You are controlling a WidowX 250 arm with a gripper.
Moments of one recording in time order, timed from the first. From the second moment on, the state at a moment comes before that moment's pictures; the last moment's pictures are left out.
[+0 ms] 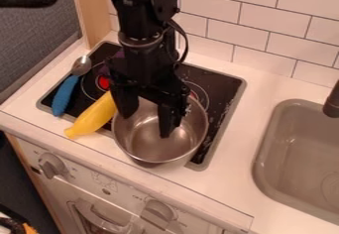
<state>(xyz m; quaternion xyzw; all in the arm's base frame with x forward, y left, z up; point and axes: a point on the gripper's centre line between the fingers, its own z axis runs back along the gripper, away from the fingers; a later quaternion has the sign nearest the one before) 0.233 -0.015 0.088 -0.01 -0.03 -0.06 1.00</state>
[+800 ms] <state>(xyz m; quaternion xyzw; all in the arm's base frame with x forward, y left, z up) 0.324 0.042 0.123 -0.04 -0.08 -0.01 1.00</state>
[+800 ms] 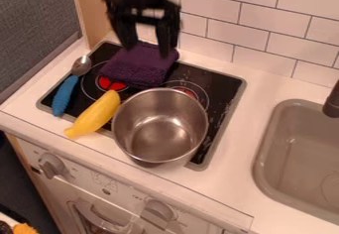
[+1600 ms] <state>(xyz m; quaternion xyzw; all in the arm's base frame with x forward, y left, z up) 0.393 0.105 0.038 0.03 -0.03 -0.03 1.00</state>
